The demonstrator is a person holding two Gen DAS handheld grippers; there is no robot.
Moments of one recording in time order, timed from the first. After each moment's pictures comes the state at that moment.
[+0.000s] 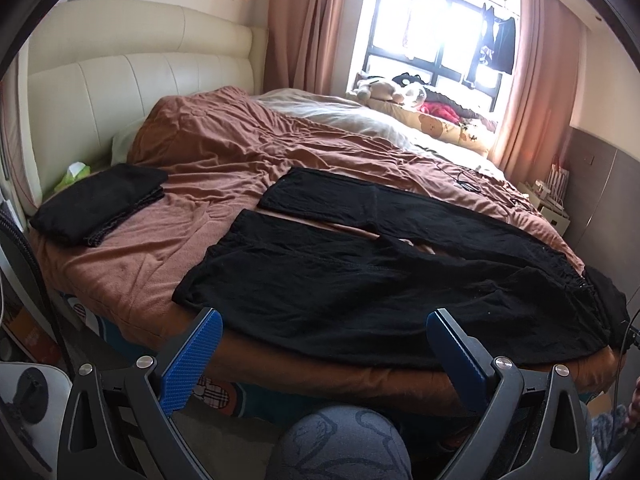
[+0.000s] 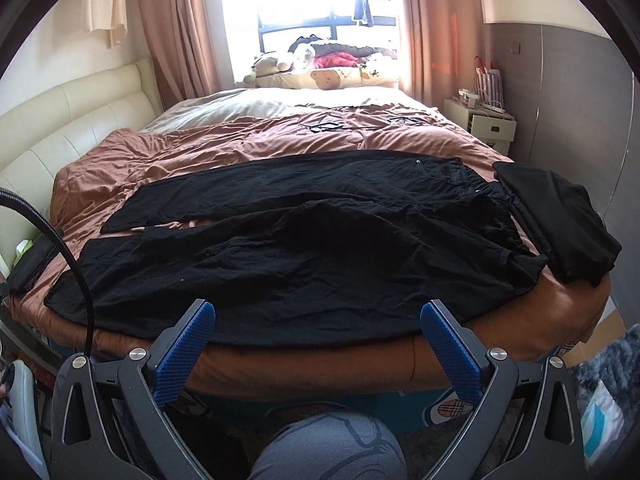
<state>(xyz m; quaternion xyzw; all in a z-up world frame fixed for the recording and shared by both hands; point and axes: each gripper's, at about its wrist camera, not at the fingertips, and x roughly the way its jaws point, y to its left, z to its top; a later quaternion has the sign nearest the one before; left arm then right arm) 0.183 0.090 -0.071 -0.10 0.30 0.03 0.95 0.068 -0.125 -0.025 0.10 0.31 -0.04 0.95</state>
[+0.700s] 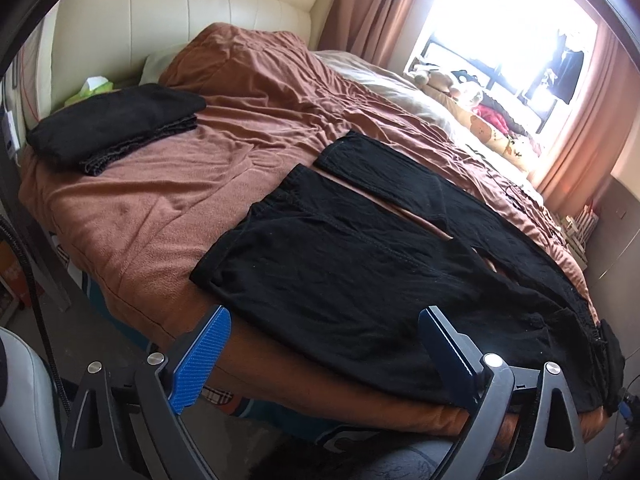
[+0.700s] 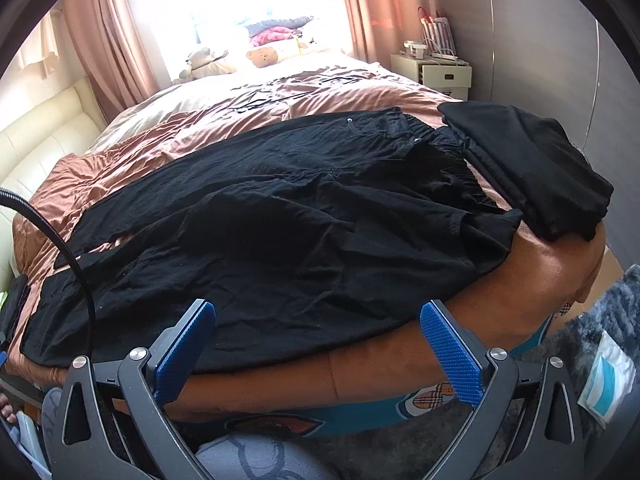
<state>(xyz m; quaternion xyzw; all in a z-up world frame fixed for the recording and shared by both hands) 0.243 0.175 -0.136 -0.21 0.35 0.07 0.91 0.111 -0.195 -0.053 0.17 0.34 -0.10 0.92</state>
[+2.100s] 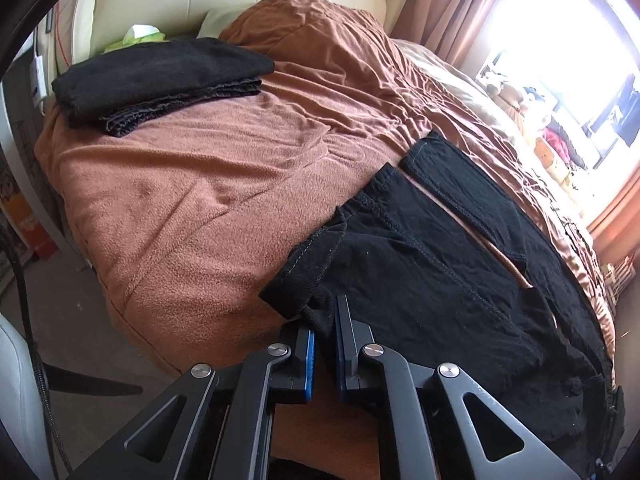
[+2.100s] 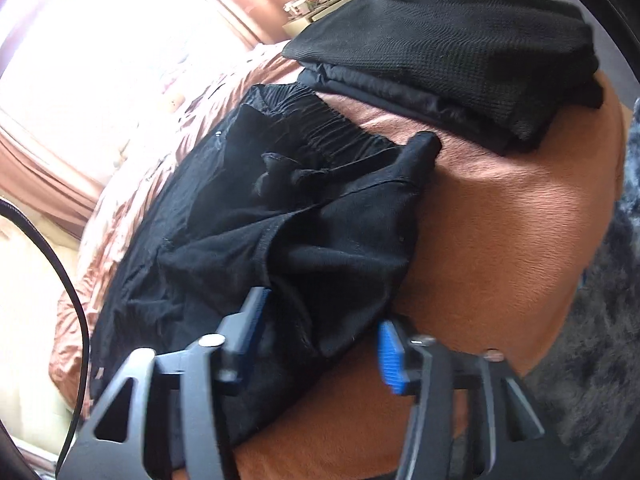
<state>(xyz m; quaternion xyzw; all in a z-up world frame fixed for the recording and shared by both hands) 0.295 0.232 -0.169 -0.26 0.38 0.16 0.87 0.155 -0.375 -0.155 0.42 0.32 -0.11 0.84</state>
